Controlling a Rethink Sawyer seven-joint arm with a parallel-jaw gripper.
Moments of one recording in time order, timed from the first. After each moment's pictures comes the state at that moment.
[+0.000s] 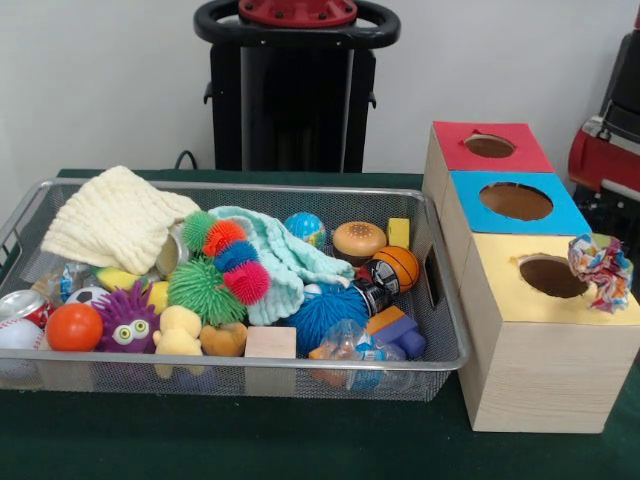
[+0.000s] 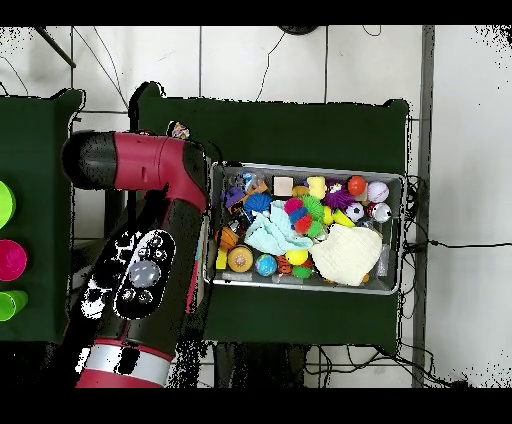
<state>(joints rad) 0.33 -0.29 -0.51 1.05 0.43 0.79 2.49</state>
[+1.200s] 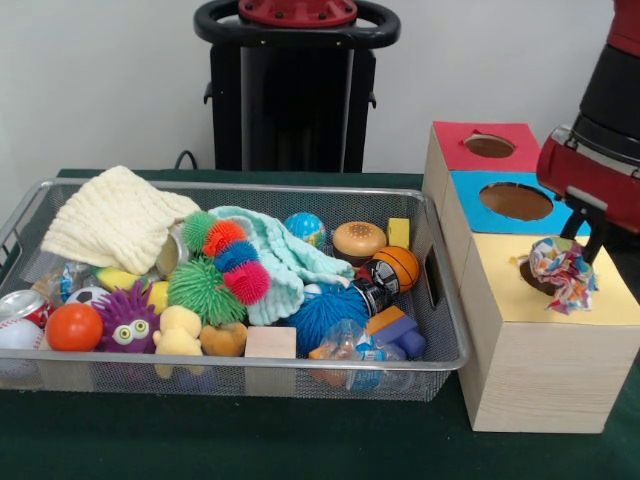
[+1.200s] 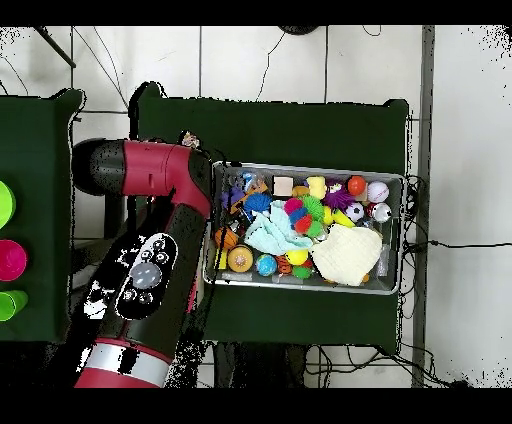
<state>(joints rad) 0.34 -0.27 -0.55 1.09 0.43 0.79 2.49</state>
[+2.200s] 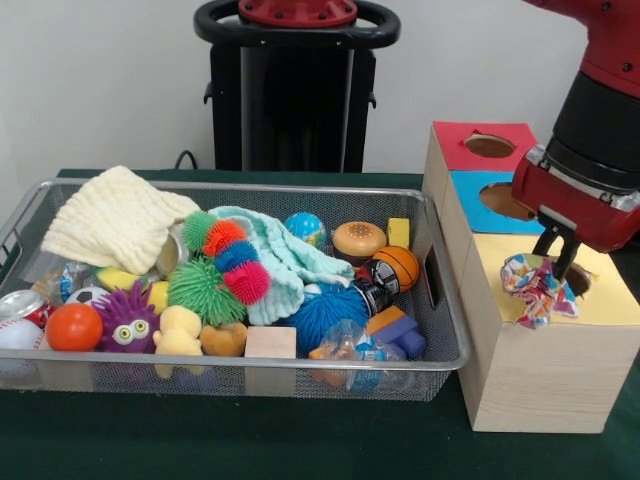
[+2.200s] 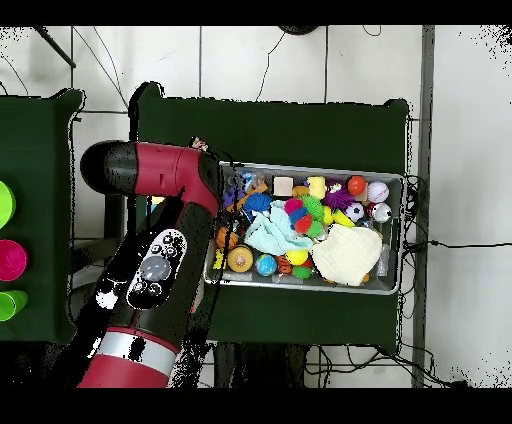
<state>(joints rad) 0.33 -0.24 -0.55 1.09 0.43 0.79 2.49</state>
